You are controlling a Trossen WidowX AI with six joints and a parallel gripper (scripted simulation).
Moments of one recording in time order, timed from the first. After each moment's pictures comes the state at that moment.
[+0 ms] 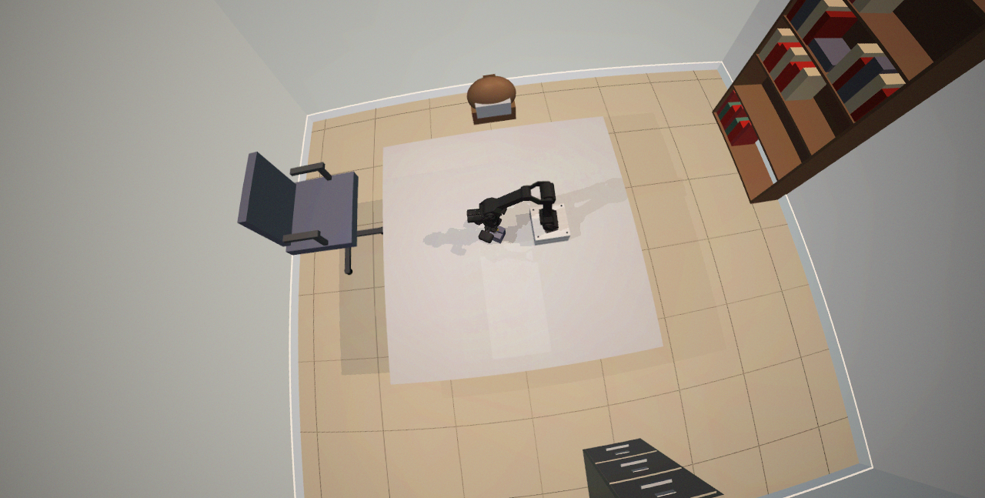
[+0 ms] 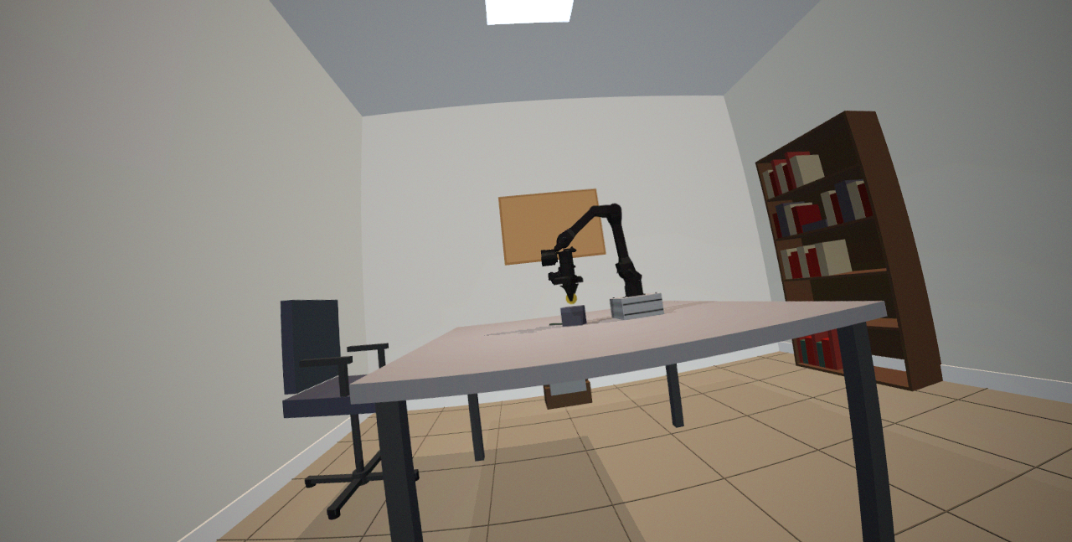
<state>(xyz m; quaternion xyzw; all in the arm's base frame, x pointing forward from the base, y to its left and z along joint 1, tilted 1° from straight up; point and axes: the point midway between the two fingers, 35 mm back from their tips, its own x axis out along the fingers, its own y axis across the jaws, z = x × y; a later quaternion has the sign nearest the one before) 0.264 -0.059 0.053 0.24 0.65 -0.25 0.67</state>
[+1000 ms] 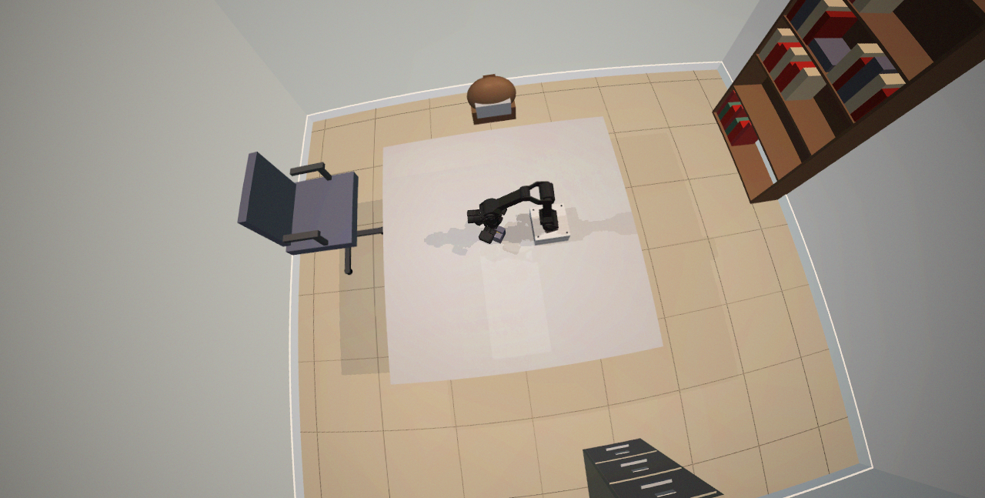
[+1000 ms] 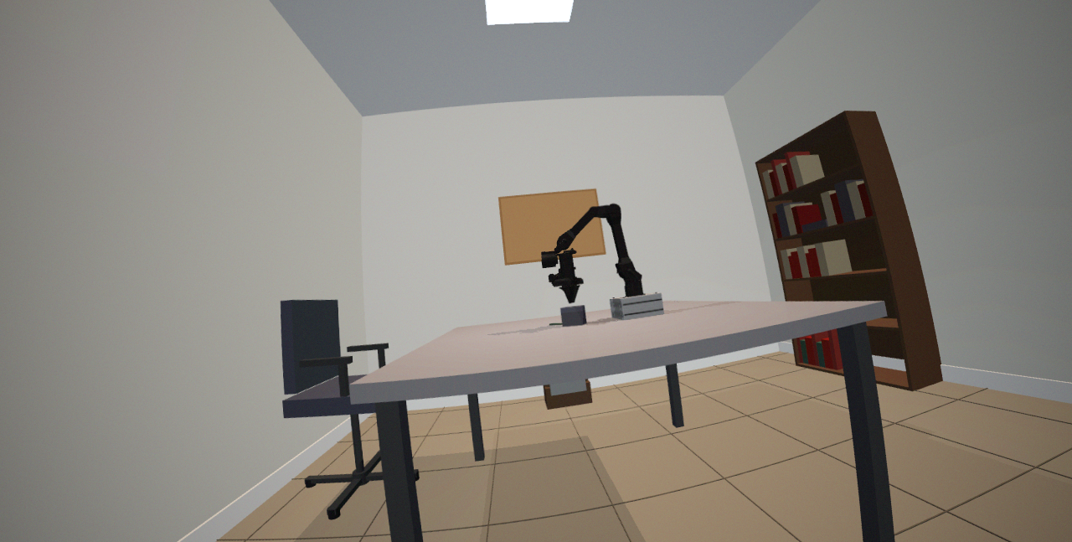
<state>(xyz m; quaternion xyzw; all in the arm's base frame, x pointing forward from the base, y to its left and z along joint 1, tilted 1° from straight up) 0.264 -0.059 0.046 0.24 0.65 -0.25 0.67</state>
